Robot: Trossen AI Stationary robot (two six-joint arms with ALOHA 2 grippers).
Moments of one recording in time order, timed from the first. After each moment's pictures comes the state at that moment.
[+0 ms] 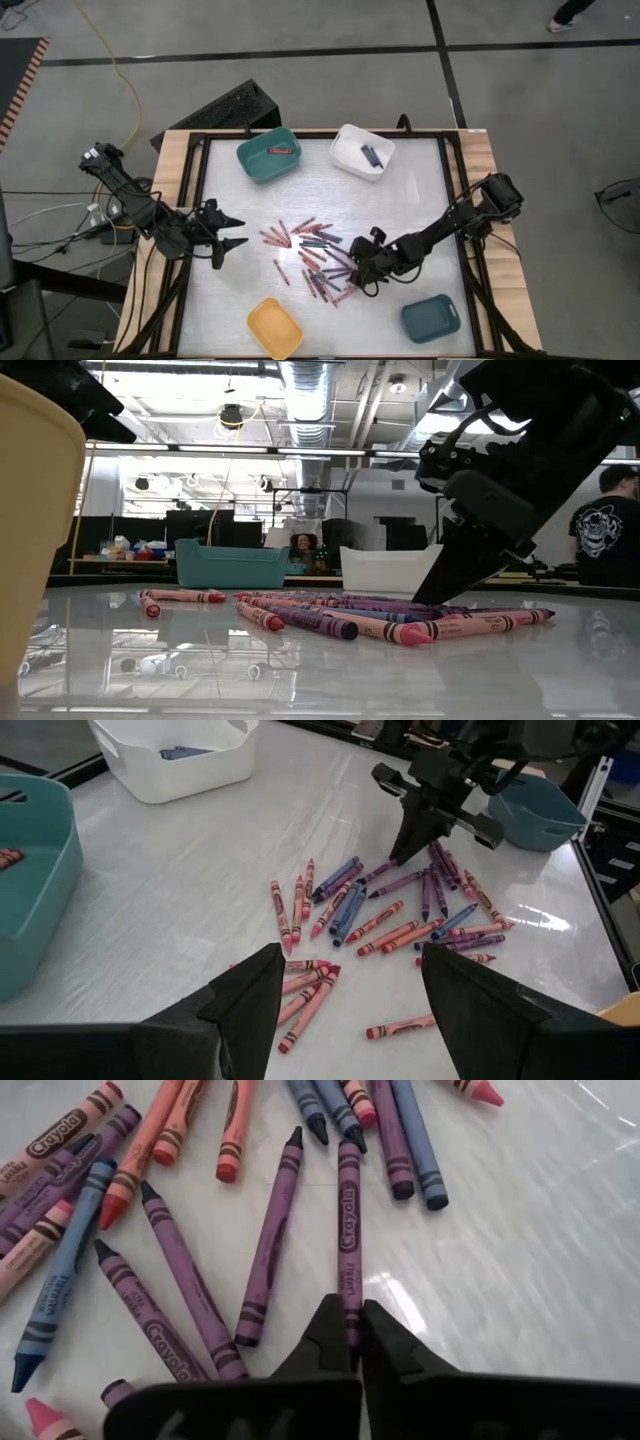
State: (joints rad) left arm -0.73 0.63 0.50 -0.41 -0.82 -0.67; right arm 0.43 1.72 0.78 -0.07 0.51 0.78
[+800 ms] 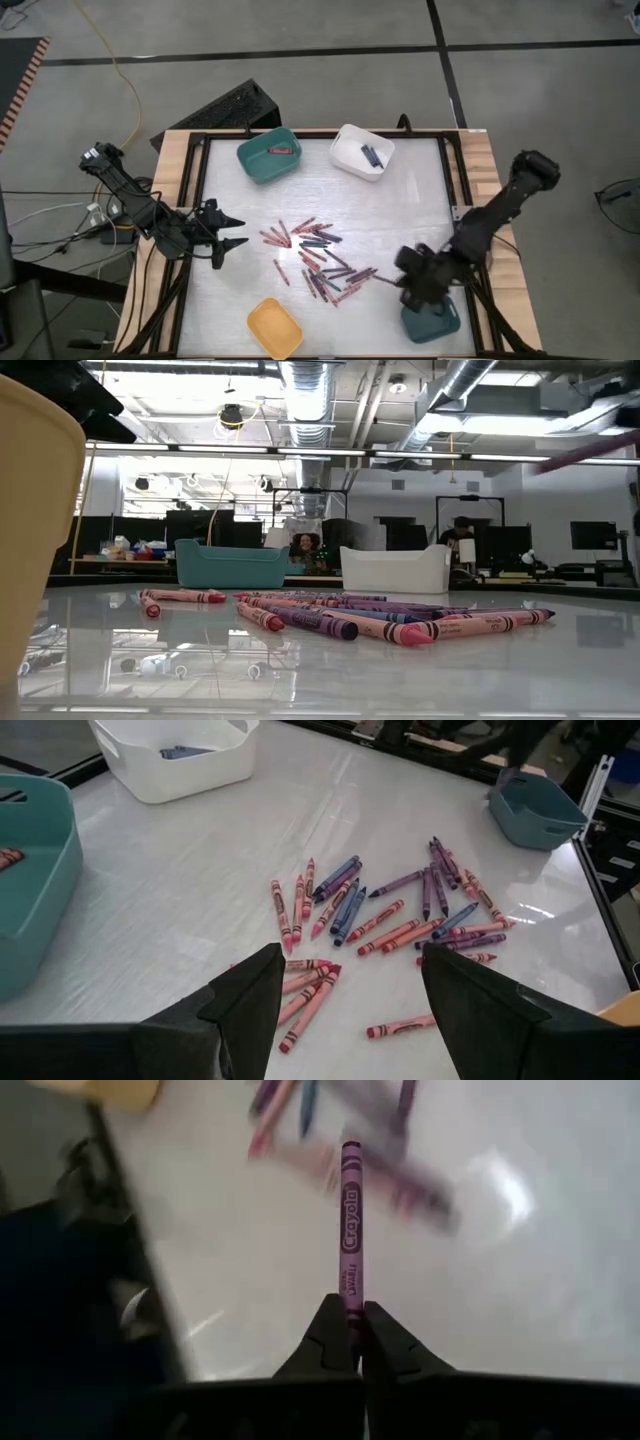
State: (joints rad) left arm -0.73 0.63 0.50 -0.41 -0.82 -0.67; right arm 0.78 1.25 0.95 -0.71 0.27 1.25
